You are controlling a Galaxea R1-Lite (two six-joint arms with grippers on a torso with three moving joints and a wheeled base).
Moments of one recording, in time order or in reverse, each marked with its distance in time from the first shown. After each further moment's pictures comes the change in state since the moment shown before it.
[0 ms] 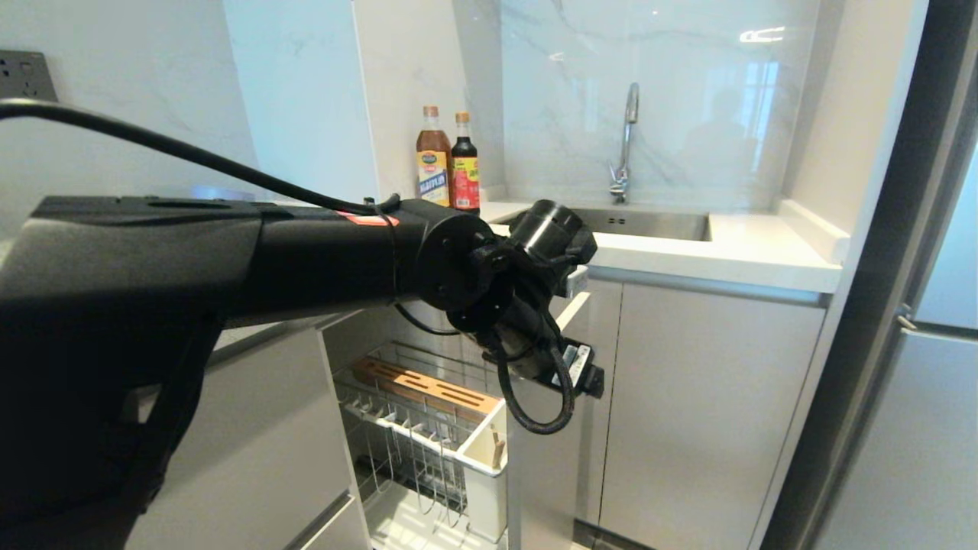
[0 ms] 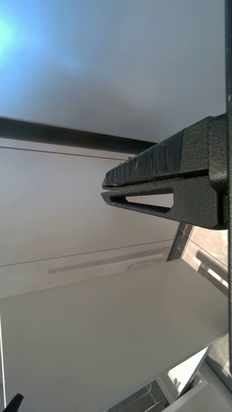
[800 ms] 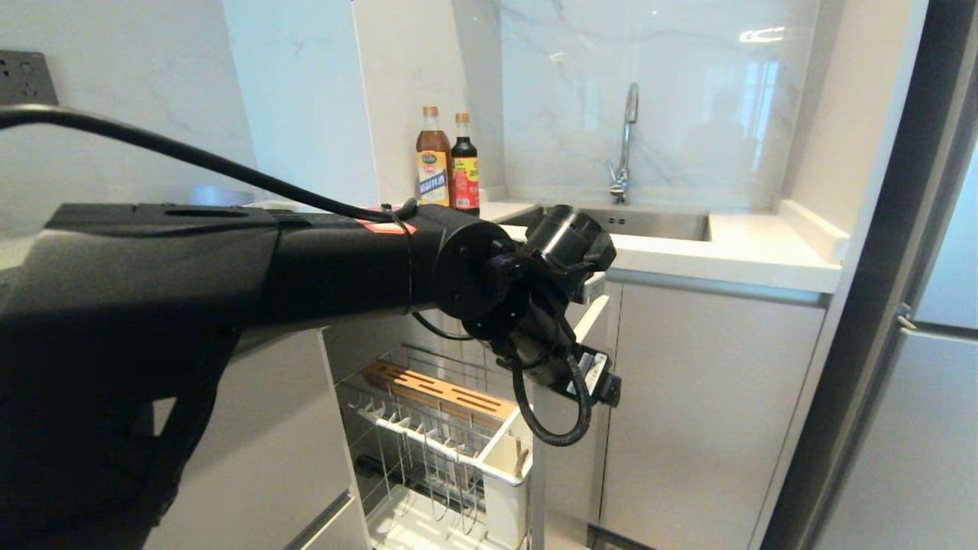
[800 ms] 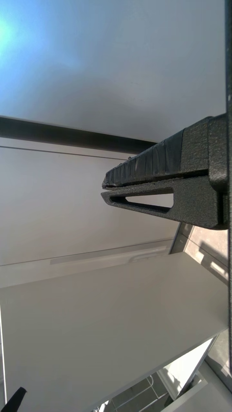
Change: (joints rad) left arm -0.025 0.014 -0.018 0.001 -0.001 -0.001; right arm 0.000 0.000 0.000 0.000 0.000 0.000
